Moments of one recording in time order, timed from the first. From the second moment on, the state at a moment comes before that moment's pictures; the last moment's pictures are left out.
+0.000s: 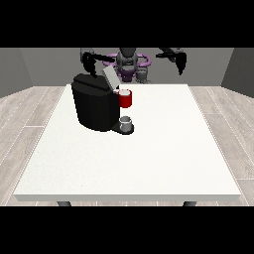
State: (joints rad) left arm -0.32 0.02 0.19 -1.27 -0.02 -0.27 -0.06; right arm -0.44 -0.18 -0.10 -1.20 -0.06 0.05 -0.02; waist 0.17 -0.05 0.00
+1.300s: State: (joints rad) left arm -0.27 0.09 0.18 -1.39 0.03 -0.20 -0.05; right arm -0.66 -0.15 -0.08 -1.06 0.02 0.06 -0.08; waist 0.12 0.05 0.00
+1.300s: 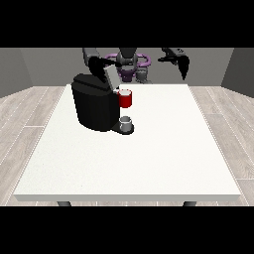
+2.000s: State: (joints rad) left arm -0.27 0.12 0.18 -1.35 0.04 -0.20 -0.08; right arm -0.78 -0.12 -0.02 -1.01 0.11 0.04 -0.05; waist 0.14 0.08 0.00
